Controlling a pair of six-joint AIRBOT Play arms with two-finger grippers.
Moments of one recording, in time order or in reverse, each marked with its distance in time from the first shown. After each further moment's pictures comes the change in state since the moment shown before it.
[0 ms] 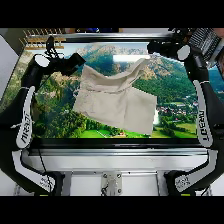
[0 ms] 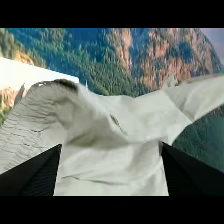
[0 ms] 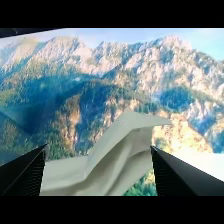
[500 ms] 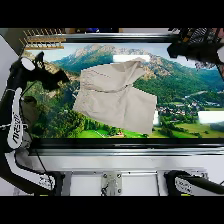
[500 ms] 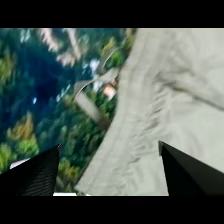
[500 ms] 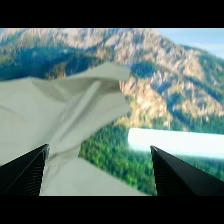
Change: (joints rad) left arm 0.142 0.071 -0.164 0.292 -0.349 -0.032; right arm -0.091 0.453 -0.317 -0.001 0.299 -0.113
